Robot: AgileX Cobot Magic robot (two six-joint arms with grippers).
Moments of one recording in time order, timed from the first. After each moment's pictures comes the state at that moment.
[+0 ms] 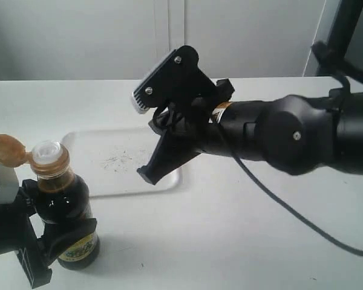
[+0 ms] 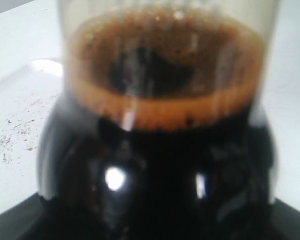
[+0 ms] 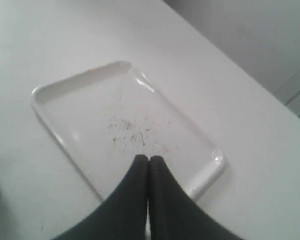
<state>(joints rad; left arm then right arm) -0.14 1.43 -0.19 1.02 -0.98 -0.32 0.77 1.51 -0.90 0.42 -0.03 -0.70</state>
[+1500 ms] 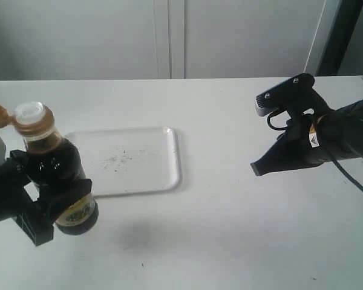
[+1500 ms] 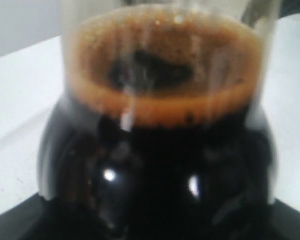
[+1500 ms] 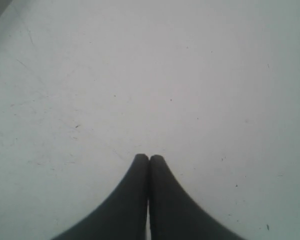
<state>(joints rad) -0.14 1.34 -0.25 0.94 -0.94 -0.42 0.37 1.51 -0.79 -0.48 0.26 0.29</state>
